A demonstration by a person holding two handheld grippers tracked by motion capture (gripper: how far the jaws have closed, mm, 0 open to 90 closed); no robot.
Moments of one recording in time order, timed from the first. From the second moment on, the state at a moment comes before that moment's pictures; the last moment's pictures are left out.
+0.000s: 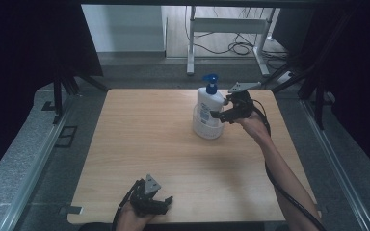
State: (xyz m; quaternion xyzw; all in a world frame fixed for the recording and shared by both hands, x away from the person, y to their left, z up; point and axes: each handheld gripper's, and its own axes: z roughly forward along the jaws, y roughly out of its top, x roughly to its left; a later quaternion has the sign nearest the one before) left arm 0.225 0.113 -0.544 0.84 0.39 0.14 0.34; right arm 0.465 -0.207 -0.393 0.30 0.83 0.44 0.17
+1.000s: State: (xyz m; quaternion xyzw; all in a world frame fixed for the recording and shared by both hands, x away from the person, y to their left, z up) left arm 0.224 0.112 -0.543 0.84 0.39 0.14 0.34; right arm 0.409 -0.246 -0.413 0.30 0.85 0.40 0.17
